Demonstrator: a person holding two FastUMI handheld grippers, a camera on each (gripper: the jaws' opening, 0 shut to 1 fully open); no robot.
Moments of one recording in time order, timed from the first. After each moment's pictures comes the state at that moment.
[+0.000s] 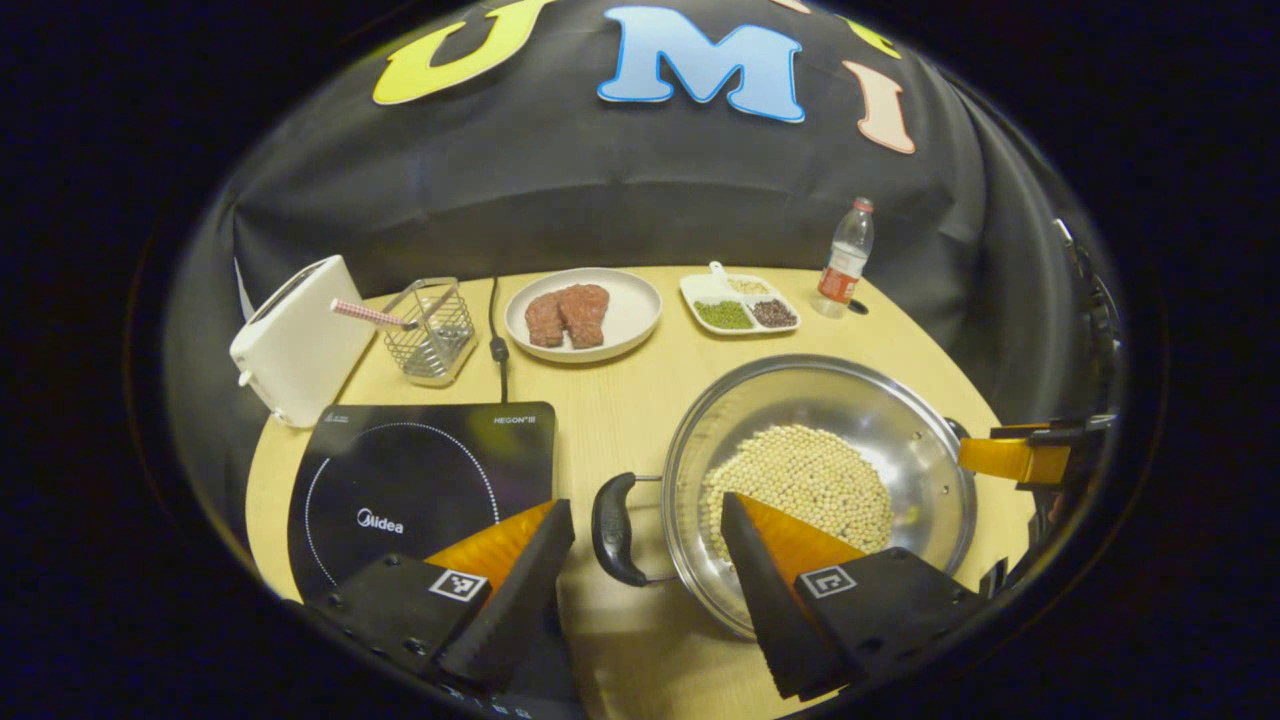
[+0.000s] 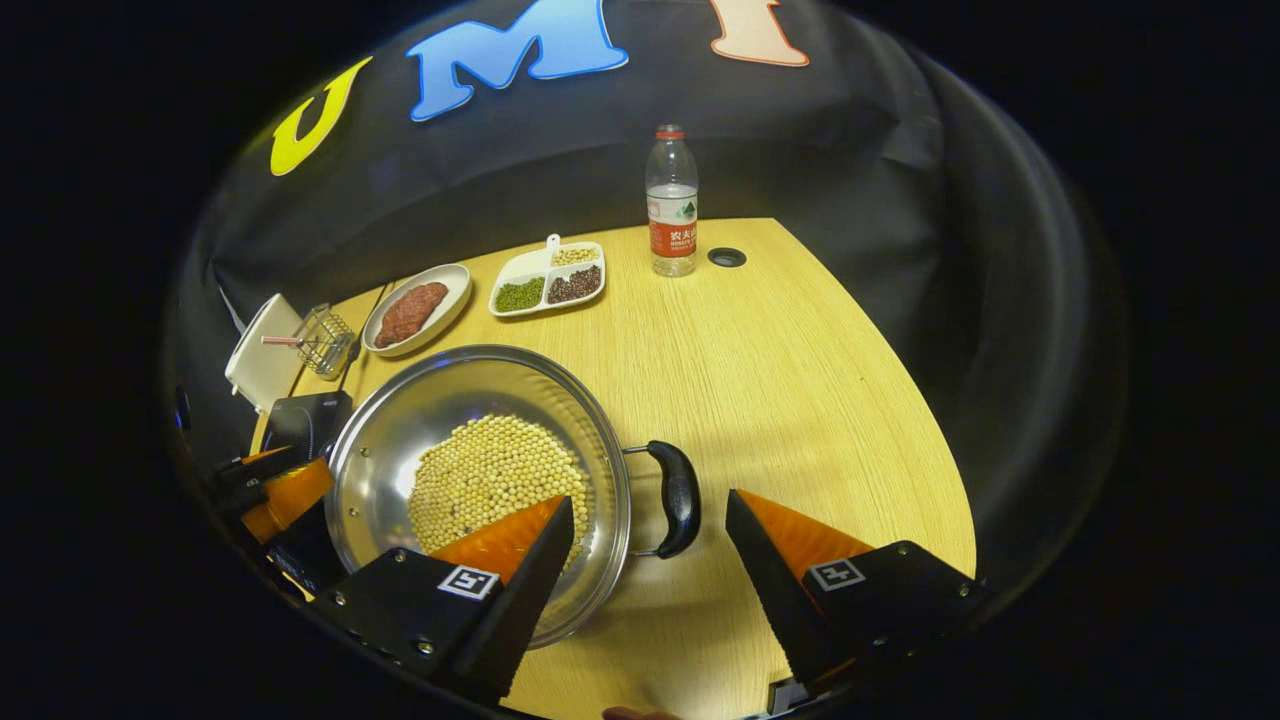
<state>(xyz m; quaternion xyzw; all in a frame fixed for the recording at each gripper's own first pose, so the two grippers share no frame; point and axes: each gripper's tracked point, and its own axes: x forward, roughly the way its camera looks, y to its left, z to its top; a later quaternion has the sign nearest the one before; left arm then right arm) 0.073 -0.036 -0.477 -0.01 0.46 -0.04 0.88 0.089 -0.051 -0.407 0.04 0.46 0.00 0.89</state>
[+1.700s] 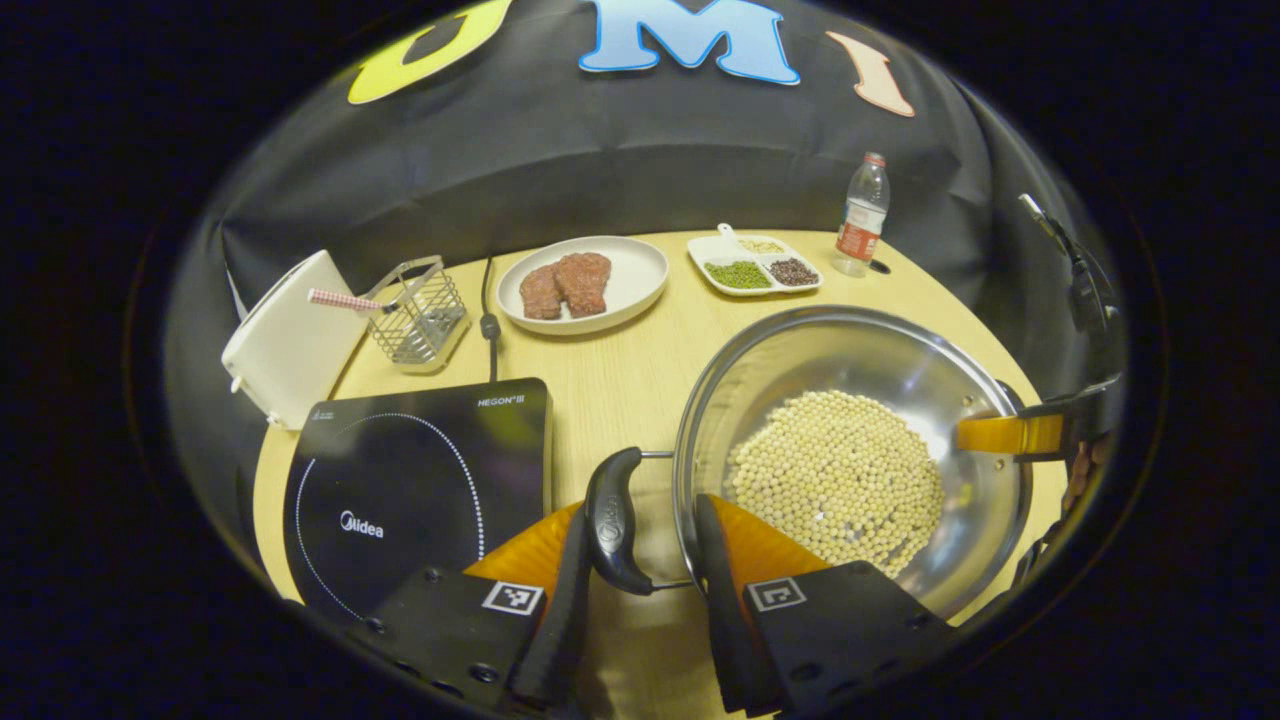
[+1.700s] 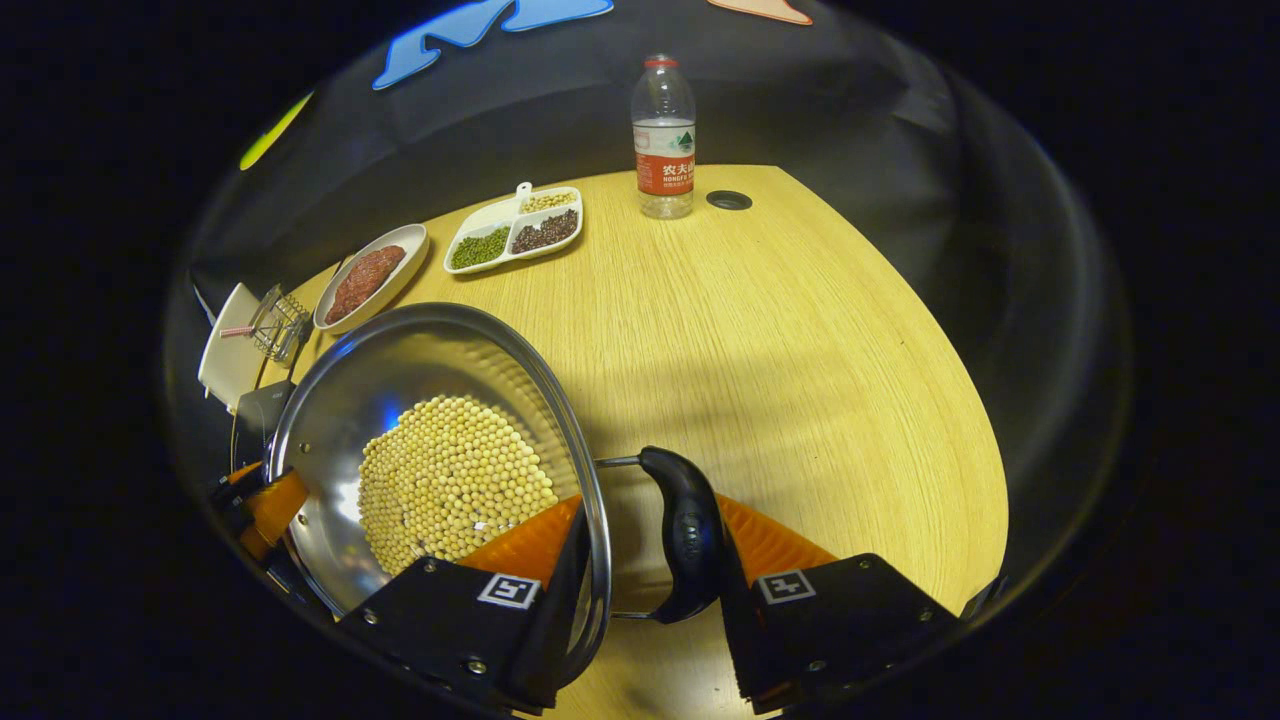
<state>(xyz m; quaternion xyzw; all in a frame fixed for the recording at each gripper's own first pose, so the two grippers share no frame) 0.075 -0.030 -0.511 0.02 0.48 -0.04 0.87 0.104 -0.041 -0.453 0.05 0.50 -0.01 0.86</state>
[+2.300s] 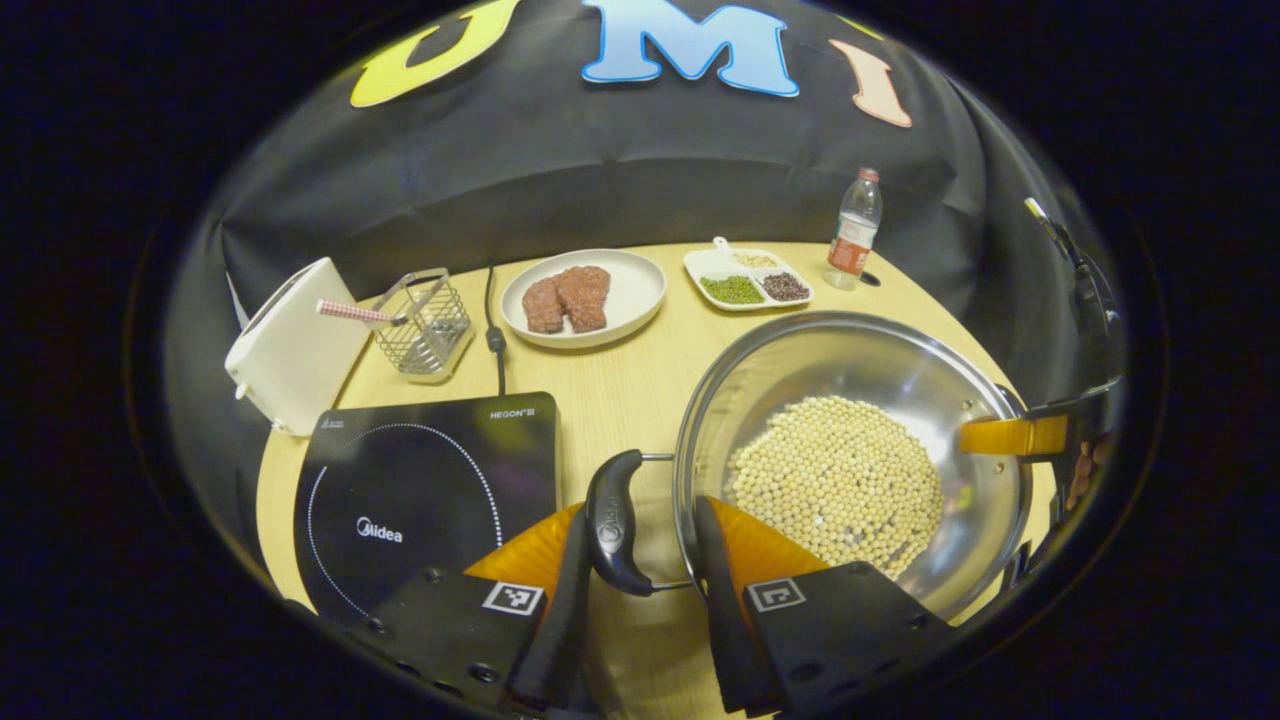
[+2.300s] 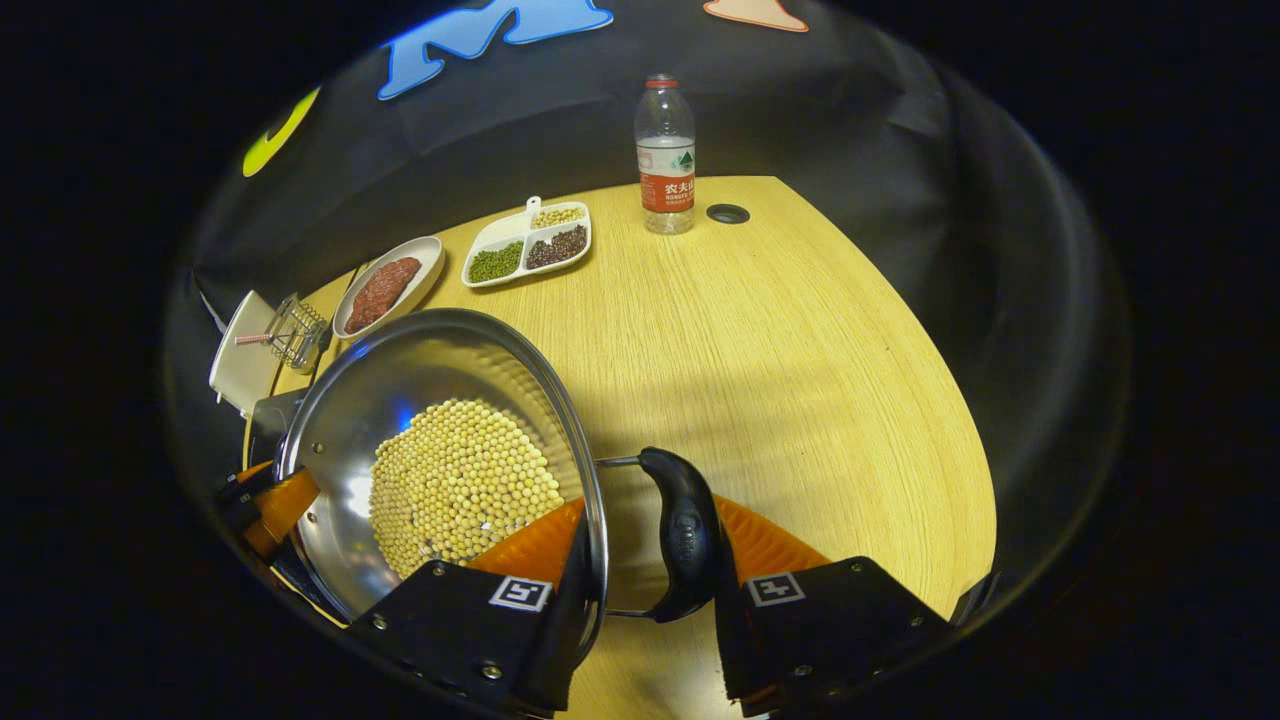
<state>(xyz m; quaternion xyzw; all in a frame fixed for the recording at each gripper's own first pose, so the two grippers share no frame) 0.077 -0.032 -0.479 0.01 0.47 -0.05 0.88 0.091 -0.040 -0.423 0.05 0.50 -0.02 0.86</state>
